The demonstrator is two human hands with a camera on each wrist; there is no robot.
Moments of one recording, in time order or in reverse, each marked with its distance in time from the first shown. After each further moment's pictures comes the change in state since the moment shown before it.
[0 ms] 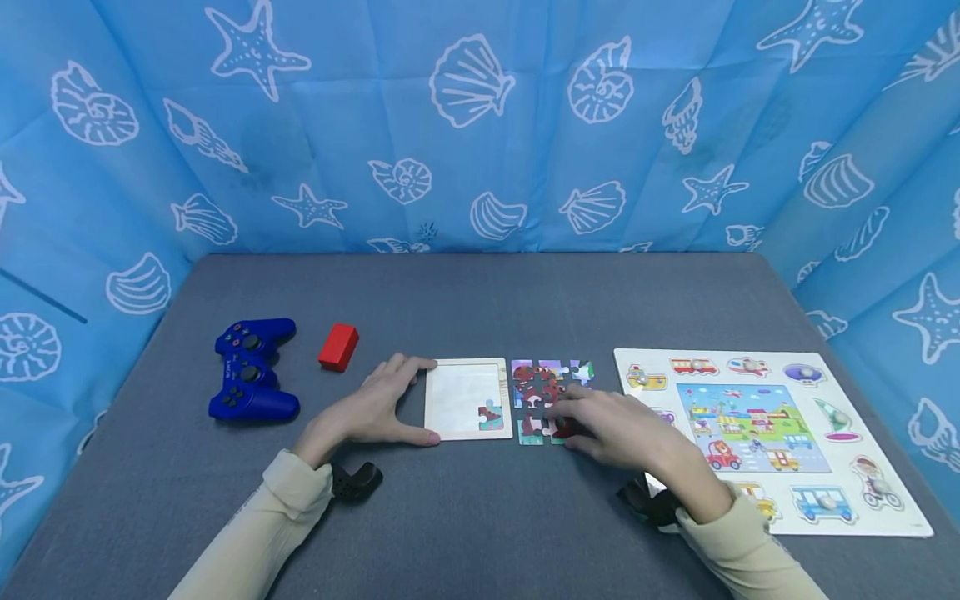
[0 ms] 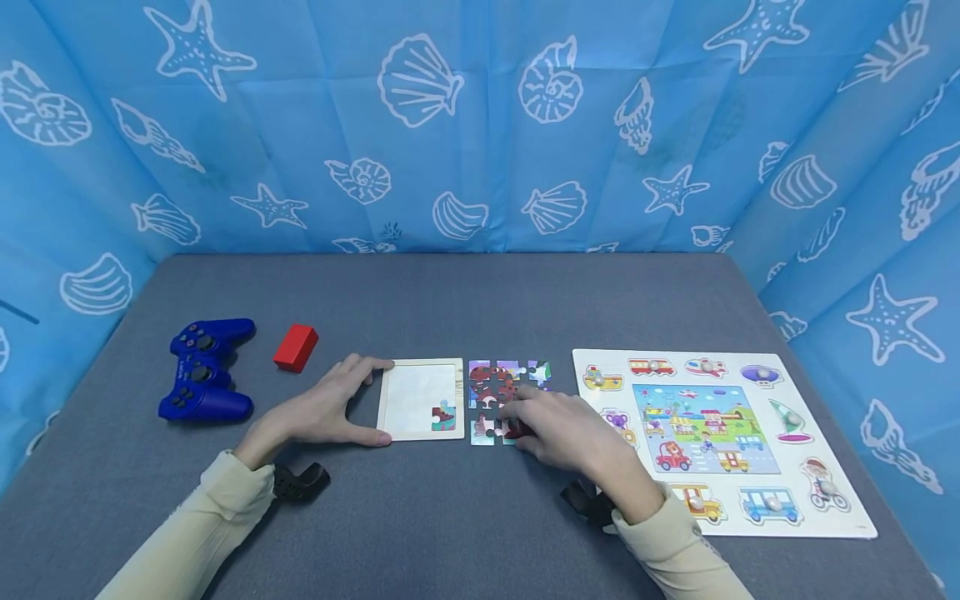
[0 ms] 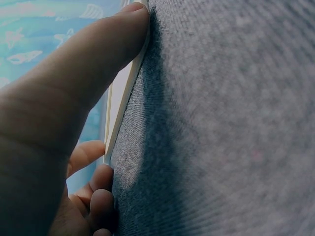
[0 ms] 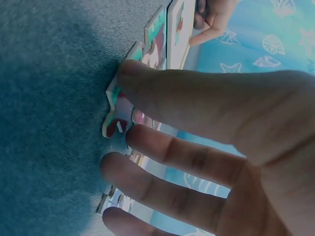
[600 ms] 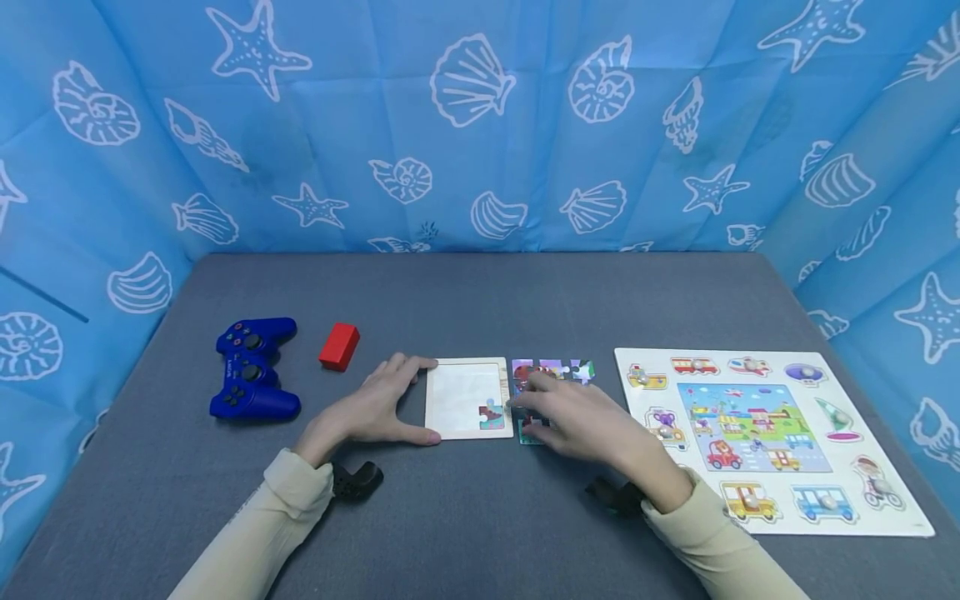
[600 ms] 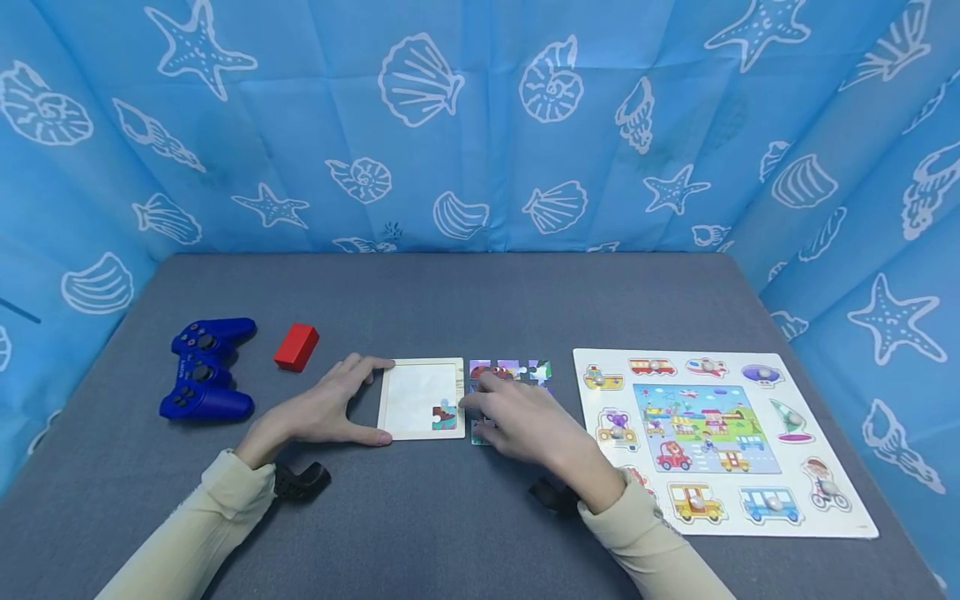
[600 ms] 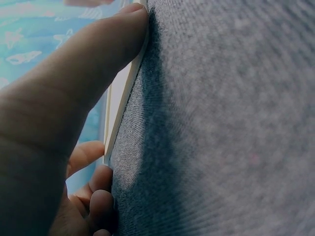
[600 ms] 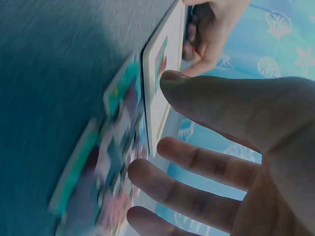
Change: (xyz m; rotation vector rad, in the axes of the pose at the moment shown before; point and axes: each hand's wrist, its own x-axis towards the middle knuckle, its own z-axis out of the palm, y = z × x) left_hand 0.000 0.000 0.000 0.001 -0.002 -0.003; right_hand 0.027 -0.025 0.005 -0.043 0.113 -0.089
